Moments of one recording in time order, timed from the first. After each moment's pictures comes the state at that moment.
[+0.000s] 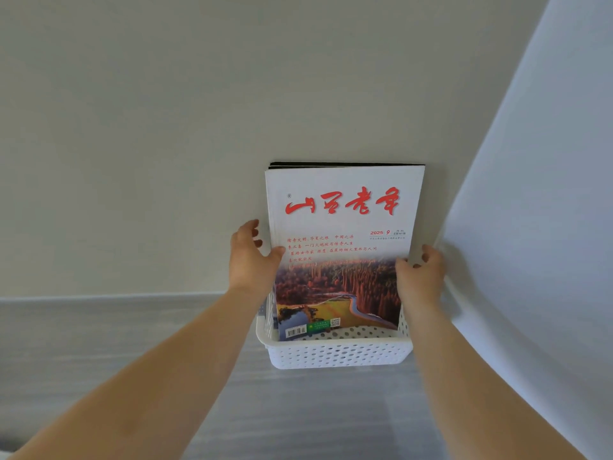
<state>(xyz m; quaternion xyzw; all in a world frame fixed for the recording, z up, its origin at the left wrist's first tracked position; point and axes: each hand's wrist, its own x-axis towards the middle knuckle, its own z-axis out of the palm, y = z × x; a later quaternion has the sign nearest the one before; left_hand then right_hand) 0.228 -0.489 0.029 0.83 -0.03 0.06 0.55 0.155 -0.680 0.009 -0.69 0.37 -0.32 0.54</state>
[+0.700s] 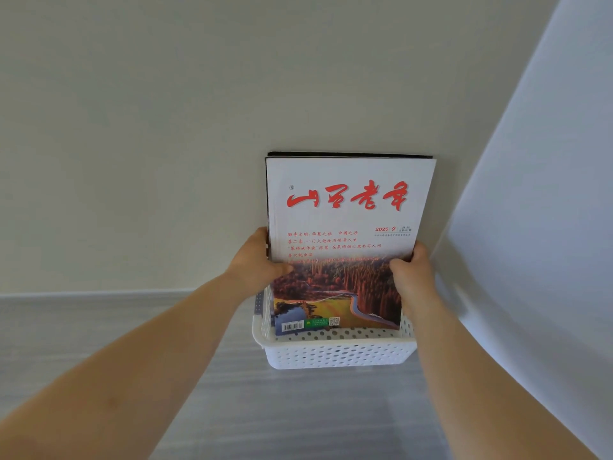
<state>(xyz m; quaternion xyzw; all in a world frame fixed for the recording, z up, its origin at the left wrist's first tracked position) 0.242 -0.486 0.023 0.86 -0.14 -0.11 0.47 0.166 -0.684 0.004 -0.70 0.31 -0.22 0.61</state>
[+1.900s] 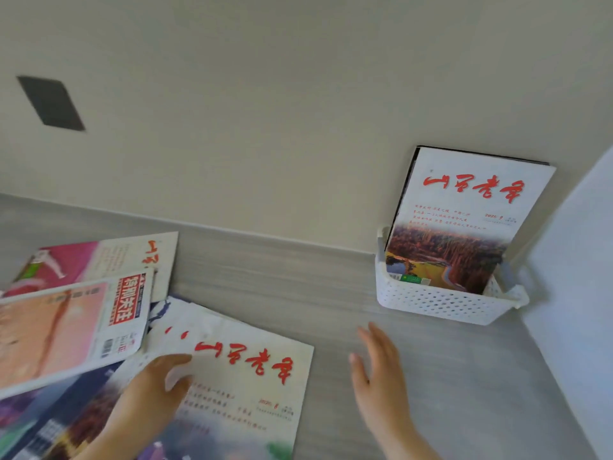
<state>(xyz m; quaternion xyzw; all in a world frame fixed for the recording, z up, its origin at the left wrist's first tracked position) 0.033 -0.149 -0.038 0.92 0.13 -0.10 0.35 0.007 -0.425 -0.049 -0.92 0.10 -0.12 0.36</state>
